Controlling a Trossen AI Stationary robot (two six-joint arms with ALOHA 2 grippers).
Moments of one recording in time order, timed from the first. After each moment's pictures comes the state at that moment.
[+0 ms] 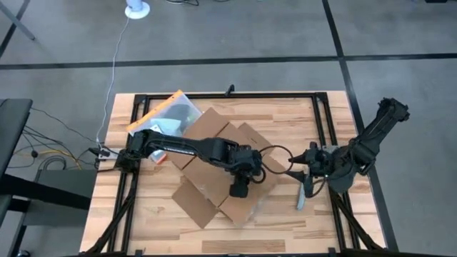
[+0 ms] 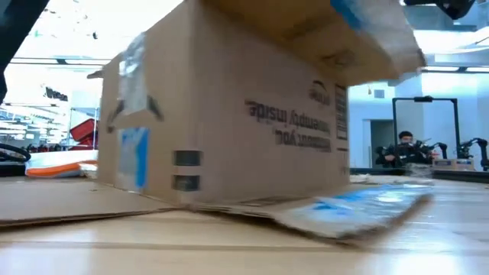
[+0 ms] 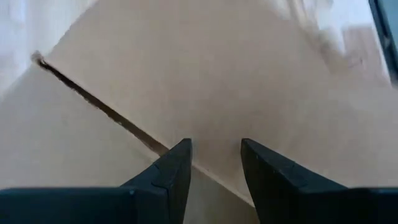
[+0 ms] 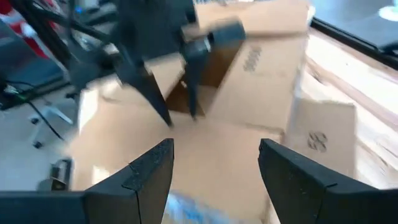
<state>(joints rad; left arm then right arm) -0.16 2.12 2.10 -1.00 -0.02 0.00 0.78 0.92 0.86 -0.67 0.84 0.85</state>
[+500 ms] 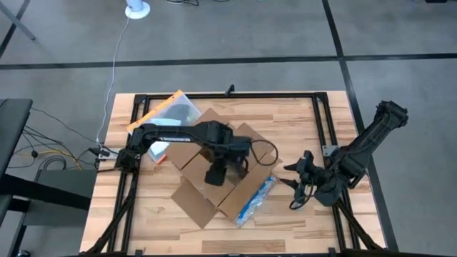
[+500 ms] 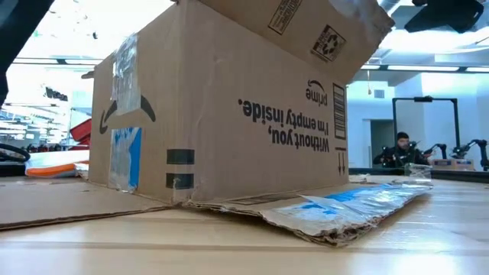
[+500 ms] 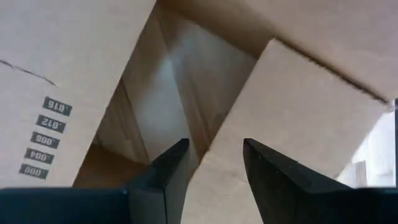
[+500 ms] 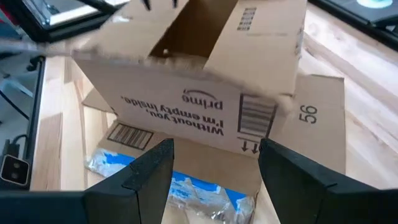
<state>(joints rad) -0.08 2.11 2.25 -1.56 0.11 0.17 0.79 1.09 0.86 -0.69 0.82 0.94</state>
